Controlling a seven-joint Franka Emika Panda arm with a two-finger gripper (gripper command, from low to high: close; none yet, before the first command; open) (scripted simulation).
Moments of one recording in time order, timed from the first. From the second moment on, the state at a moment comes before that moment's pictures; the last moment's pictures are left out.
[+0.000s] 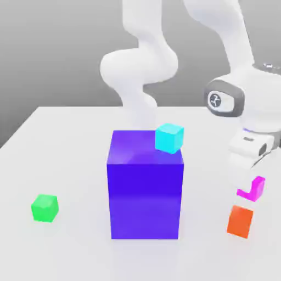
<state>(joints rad) 0.36 0.02 0.16 -2.70 -0.04 2.80 0.64</state>
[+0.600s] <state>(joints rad) -0.37 -0.09 -0.26 -2.67 -0.02 2.68 0.19</state>
